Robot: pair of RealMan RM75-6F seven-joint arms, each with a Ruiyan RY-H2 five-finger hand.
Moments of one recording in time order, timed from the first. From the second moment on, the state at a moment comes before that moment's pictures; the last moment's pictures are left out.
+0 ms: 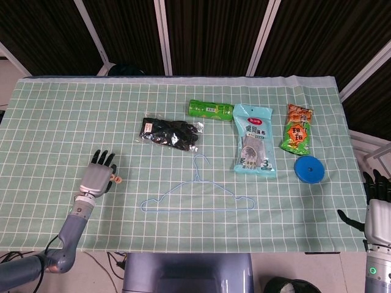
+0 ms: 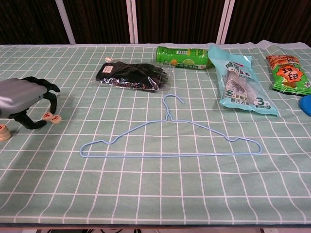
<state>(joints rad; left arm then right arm) -0.57 -1.60 -0.10 -1.30 1.10 1.04 0.63 0.03 -1.23 0.18 -1.66 -1.28 1.57 -0.25</state>
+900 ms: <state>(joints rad) -0.58 -1.57 -0.10 -1.36 1.11 1.07 0.63 0.03 -1.23 0.19 -1.66 -1.27 1.57 -0.25</state>
